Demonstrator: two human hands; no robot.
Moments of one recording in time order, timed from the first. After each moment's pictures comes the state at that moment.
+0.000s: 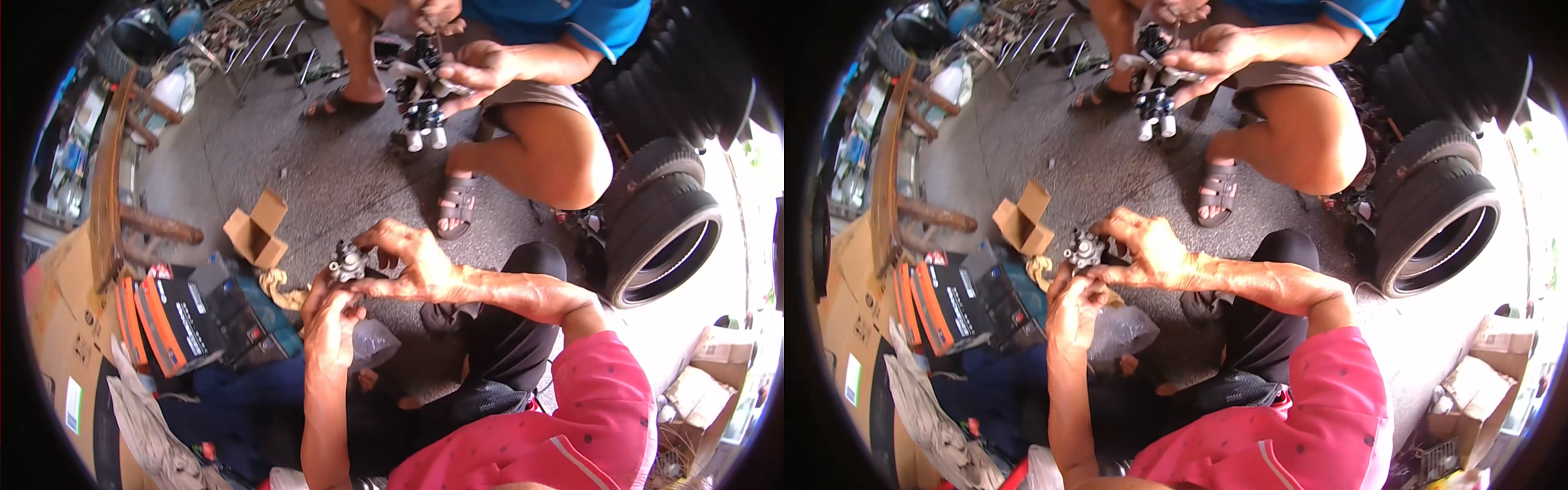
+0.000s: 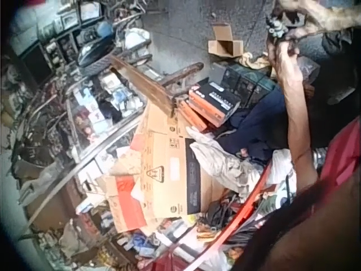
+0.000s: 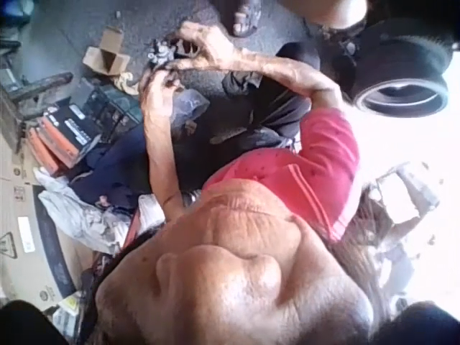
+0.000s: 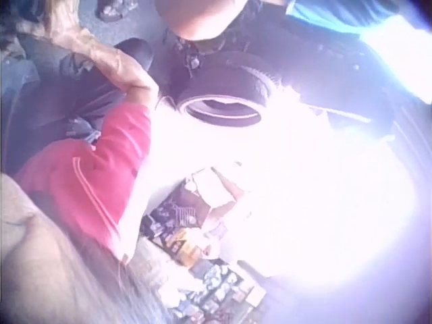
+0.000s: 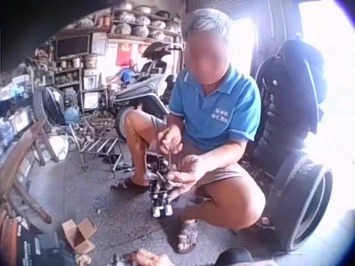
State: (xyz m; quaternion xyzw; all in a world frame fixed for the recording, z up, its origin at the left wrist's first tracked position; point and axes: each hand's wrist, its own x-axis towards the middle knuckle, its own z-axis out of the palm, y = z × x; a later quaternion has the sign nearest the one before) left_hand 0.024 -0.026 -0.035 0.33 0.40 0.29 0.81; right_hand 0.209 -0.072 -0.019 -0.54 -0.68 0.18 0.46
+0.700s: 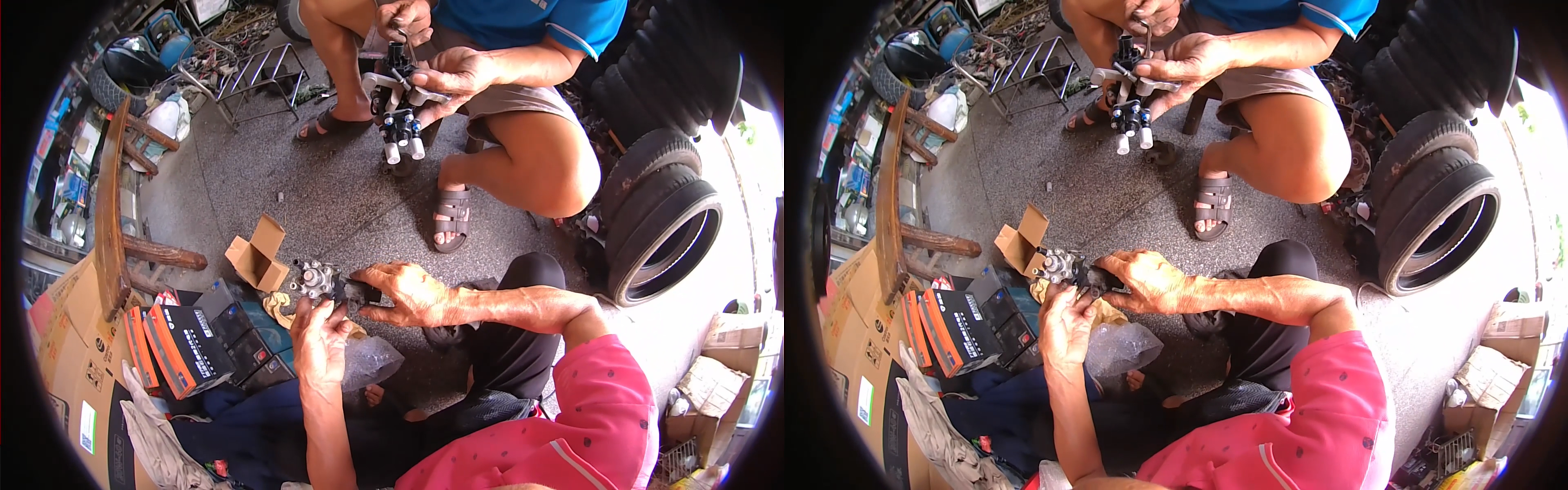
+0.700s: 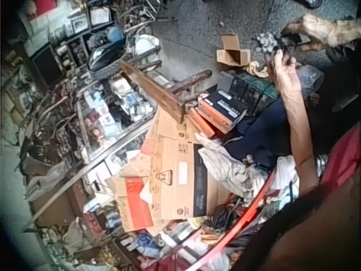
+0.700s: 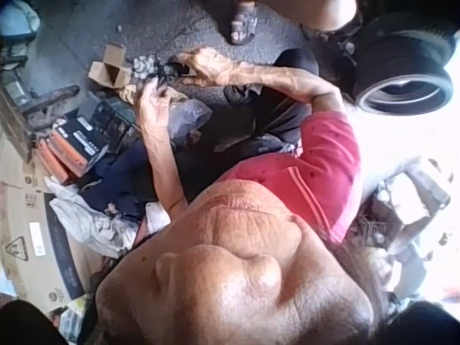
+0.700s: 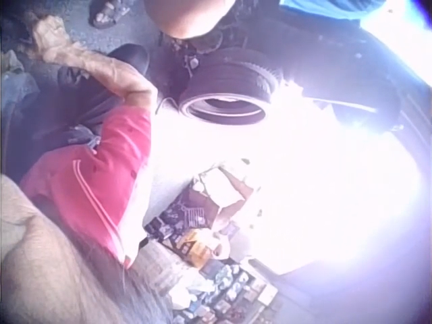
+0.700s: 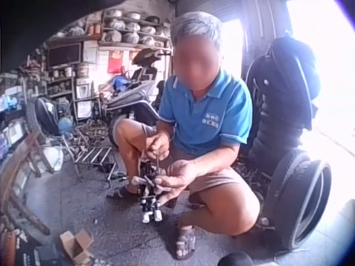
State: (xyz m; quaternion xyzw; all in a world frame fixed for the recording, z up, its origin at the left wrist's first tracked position) left_hand 0.026 -0.013 -0.020 0.23 0.43 0.34 0.80; right_hand 0.206 -0.078 -0.030 -0.59 -0.70 0.23 0.34
